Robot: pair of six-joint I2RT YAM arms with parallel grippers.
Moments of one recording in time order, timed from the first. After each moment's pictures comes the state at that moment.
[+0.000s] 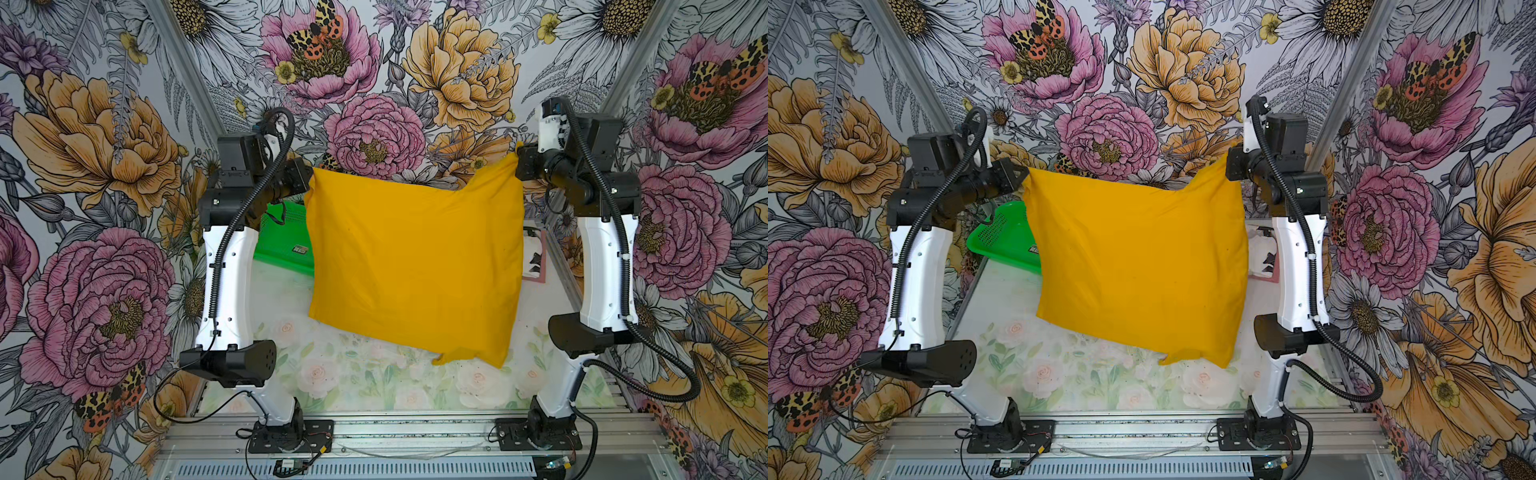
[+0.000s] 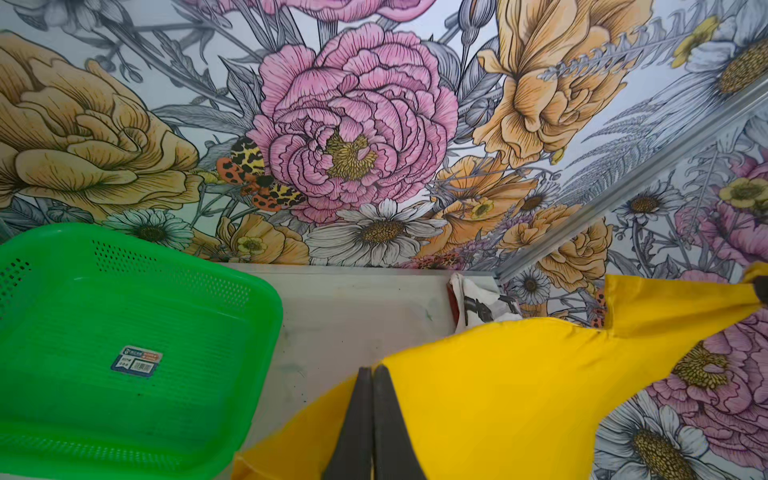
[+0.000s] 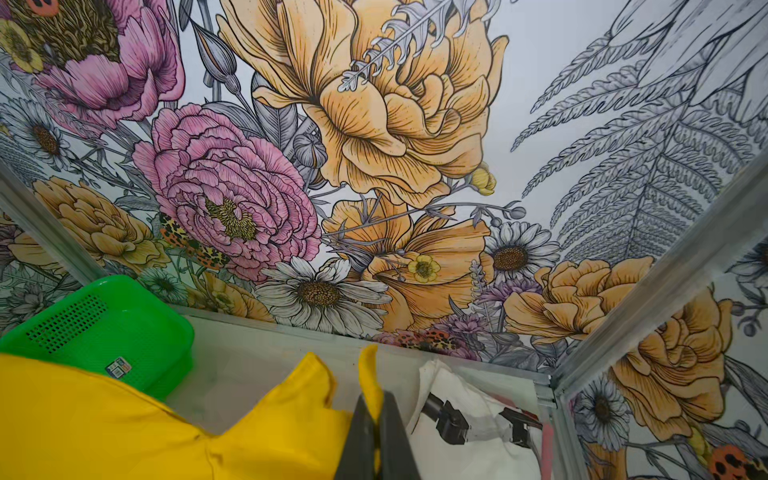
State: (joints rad) left arm 0.02 1.67 2.31 -0.95 0.39 -0.33; right arm 0.10 1.90 2.75 -1.12 -0.09 -0.03
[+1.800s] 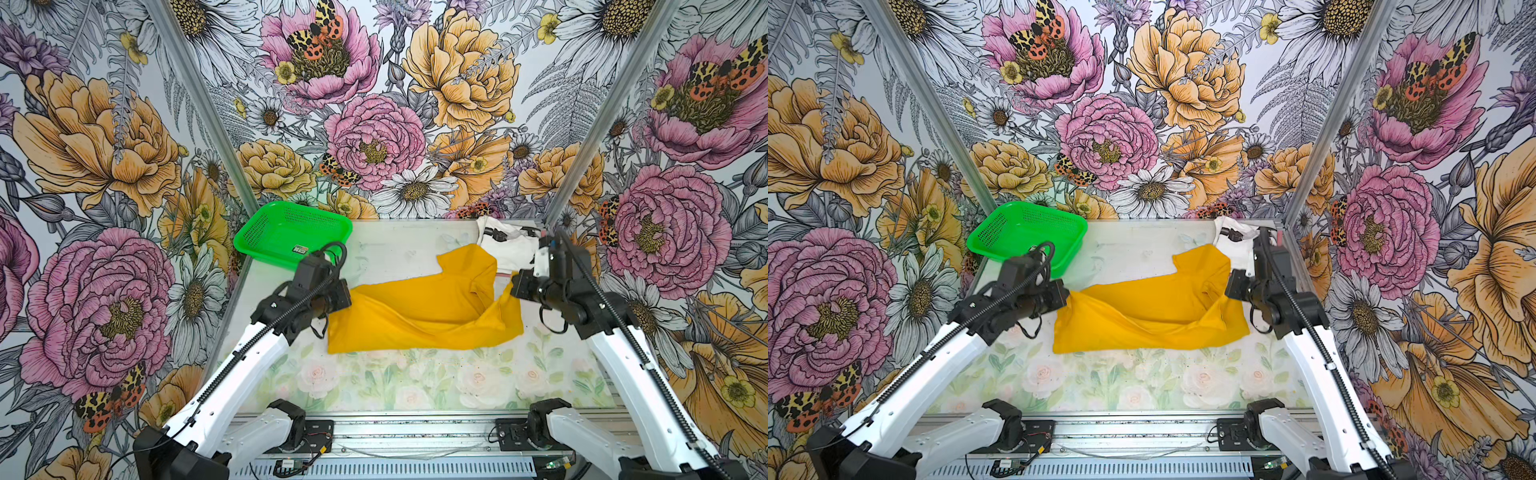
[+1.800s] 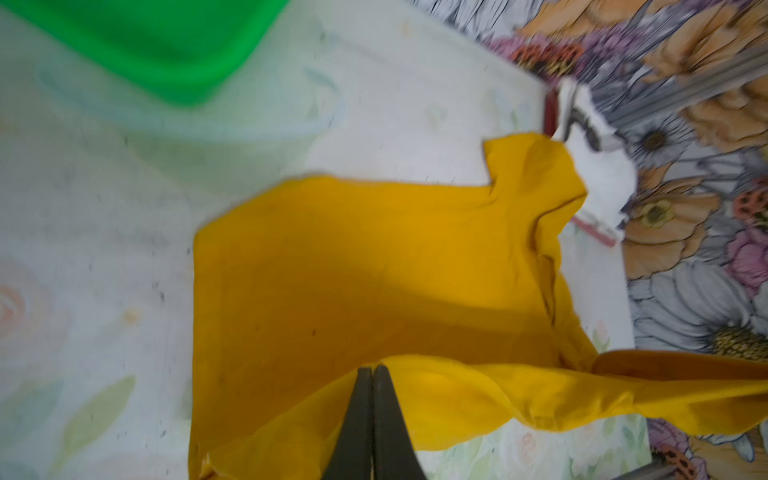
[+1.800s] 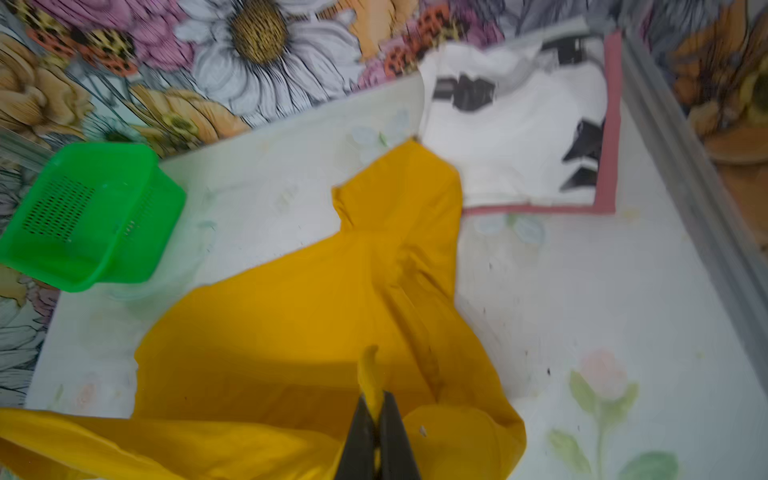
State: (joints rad) left arm -0.36 1.10 1.20 -0.74 0.02 -0.60; right arm 0.16 1.07 1.33 -0.86 -0.06 0.33
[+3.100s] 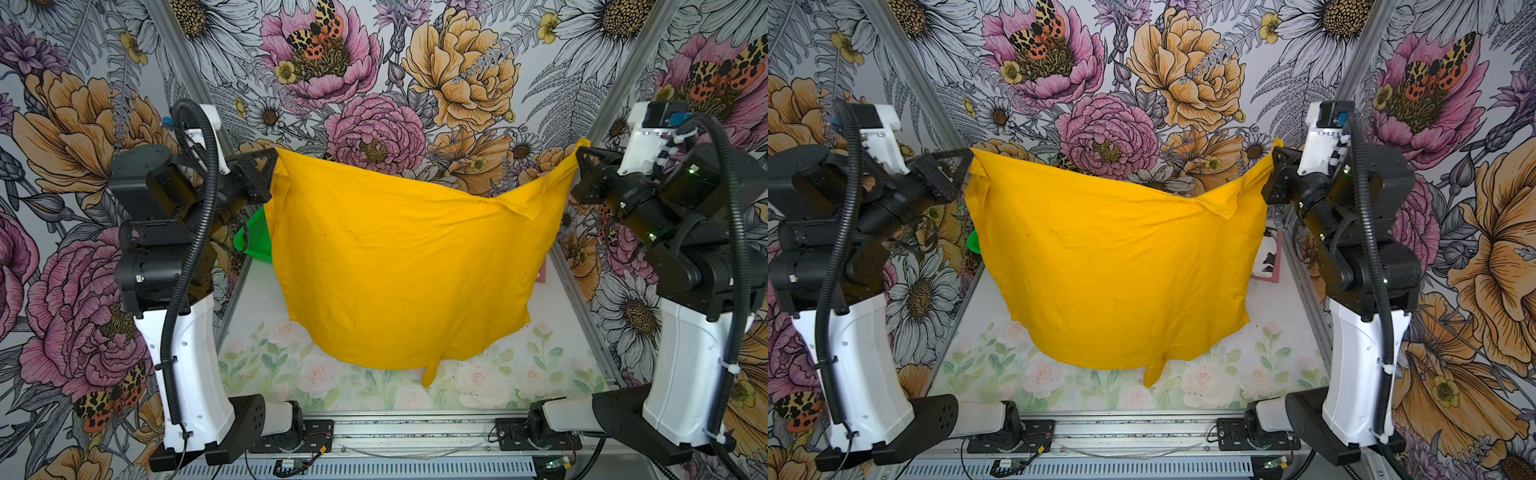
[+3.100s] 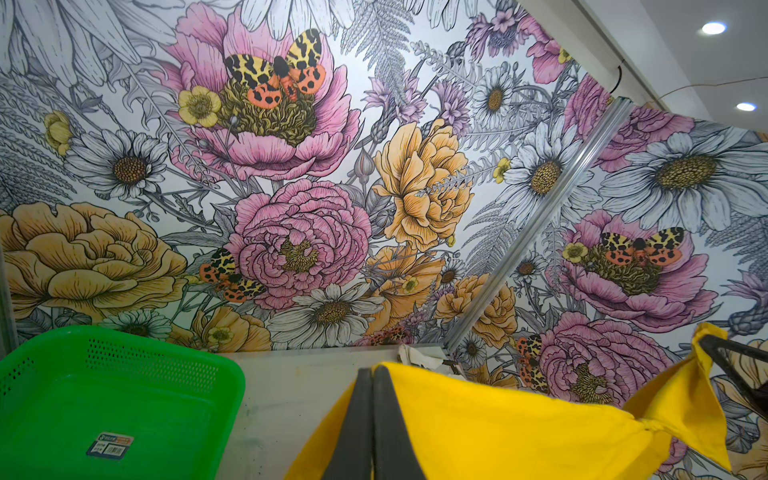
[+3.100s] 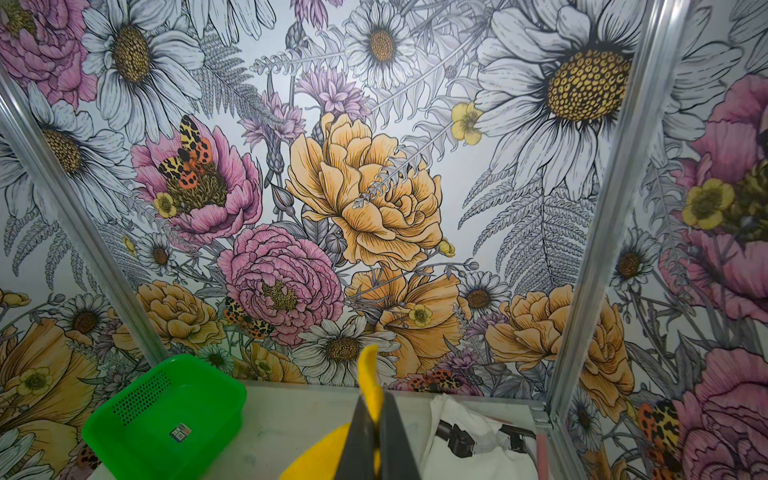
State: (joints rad) left arm 0.08 1.39 2.26 -0.88 0.47 -0.42; right arm 0.12 1.44 2.37 -1.00 -0.04 0.08
